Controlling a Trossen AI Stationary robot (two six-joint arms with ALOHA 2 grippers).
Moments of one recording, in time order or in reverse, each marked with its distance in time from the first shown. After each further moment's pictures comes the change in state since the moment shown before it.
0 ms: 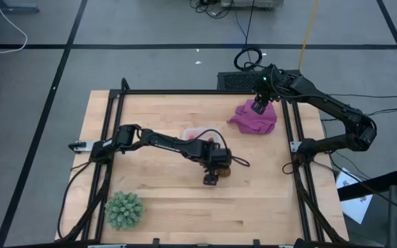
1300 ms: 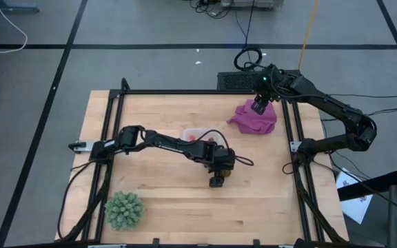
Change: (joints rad) left arm 0.000 0.058 0.032 0.106 0.075 -0.061; right arm 0.000 0.001 0.000 0.000 -0.001 0.003
